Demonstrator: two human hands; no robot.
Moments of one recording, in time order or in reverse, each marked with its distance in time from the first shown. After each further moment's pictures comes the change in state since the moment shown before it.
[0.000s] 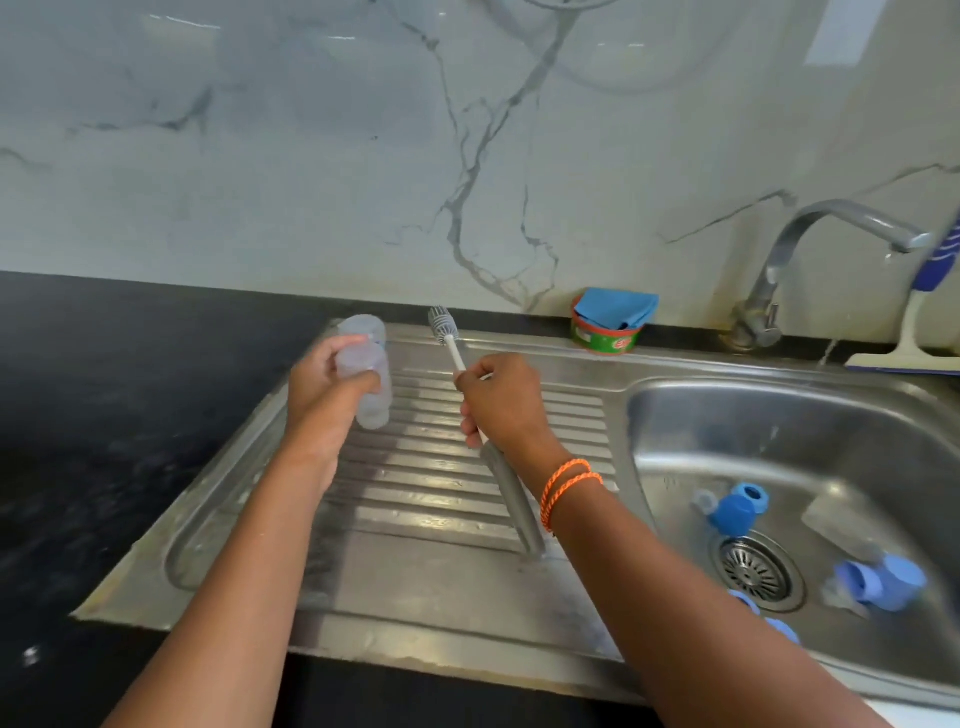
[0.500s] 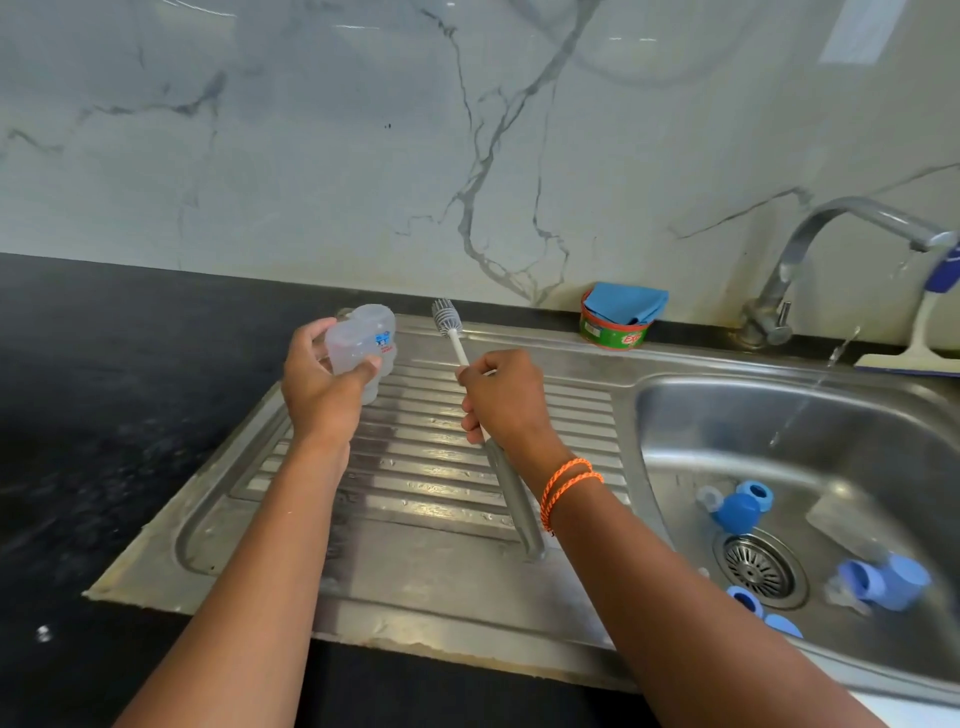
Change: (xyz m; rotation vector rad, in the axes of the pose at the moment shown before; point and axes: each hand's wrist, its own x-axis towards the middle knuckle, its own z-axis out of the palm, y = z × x) left_hand 0.013 -0.022 -0.003 0.014 0.243 0.053; right_hand -0.003 0.005 0.009 0.026 0.007 0.001
